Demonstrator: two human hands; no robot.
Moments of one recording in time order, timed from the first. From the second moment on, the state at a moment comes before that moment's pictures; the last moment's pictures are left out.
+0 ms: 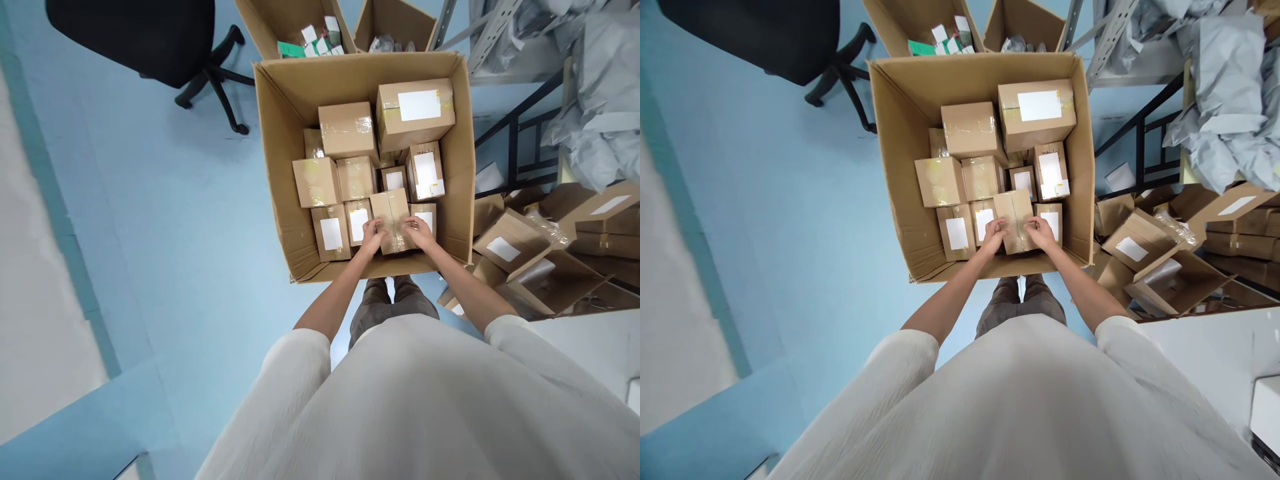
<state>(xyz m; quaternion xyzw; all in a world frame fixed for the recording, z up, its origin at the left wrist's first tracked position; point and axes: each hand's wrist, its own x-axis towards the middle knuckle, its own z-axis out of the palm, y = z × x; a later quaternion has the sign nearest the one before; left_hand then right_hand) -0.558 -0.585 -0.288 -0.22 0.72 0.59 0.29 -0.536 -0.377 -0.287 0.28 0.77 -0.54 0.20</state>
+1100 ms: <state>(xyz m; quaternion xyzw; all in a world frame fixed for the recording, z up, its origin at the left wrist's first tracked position) -0.479 -0.428 -0.044 0.35 0.62 0.64 0.28 -0.317 -0.284 -0.009 0.32 0.77 -0.43 -0.35</state>
